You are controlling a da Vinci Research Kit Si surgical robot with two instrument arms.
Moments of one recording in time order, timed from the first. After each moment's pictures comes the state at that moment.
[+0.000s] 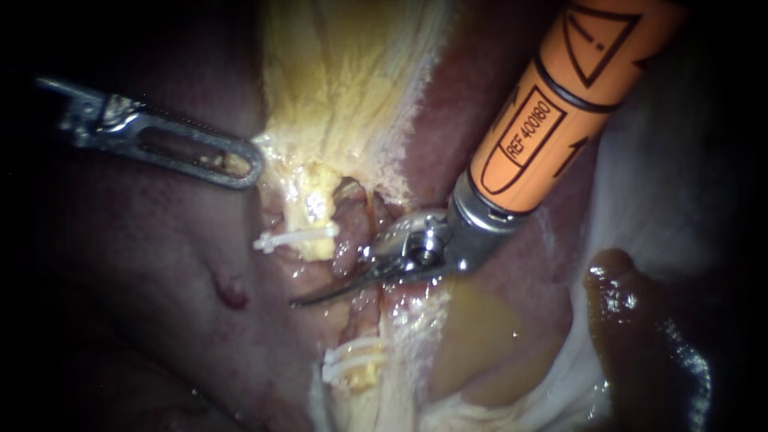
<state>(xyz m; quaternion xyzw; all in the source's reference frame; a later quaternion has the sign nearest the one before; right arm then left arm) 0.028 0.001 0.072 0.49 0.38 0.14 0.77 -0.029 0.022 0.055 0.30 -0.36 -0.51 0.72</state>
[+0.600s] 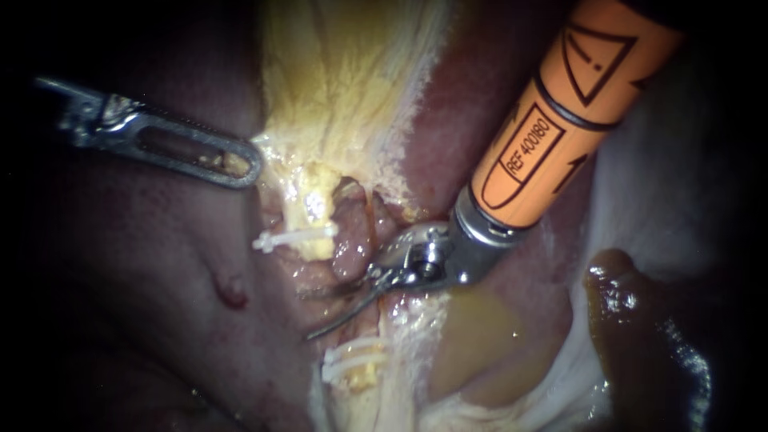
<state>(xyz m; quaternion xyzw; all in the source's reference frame) 0.028 0.000 0.072 0.46 0.41 0.16 0.77 -0.029 0.022 0.055 0.30 -0.36 -0.51 0.72</state>
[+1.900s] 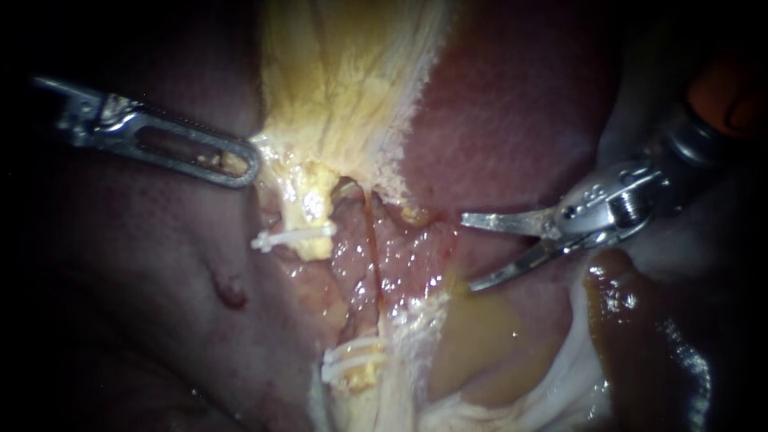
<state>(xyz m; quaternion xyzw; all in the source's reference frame) 0.011 0.006 0.063 0.17 0.43 0.08 0.89 -0.029 0.022 0.055 0.30 -0.36 -0.51 0.72</state>
